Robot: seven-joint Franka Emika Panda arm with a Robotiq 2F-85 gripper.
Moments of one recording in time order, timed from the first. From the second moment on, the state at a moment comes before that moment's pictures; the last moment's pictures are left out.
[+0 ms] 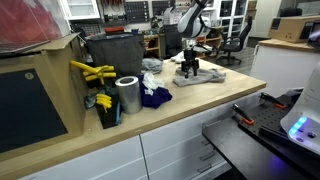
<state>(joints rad) 0.05 0.45 0.11 -2.06 0.09 2.27 -0.26</state>
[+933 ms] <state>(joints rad) 0.05 0.59 0.17 -1.91 0.19 2.29 -0.25</state>
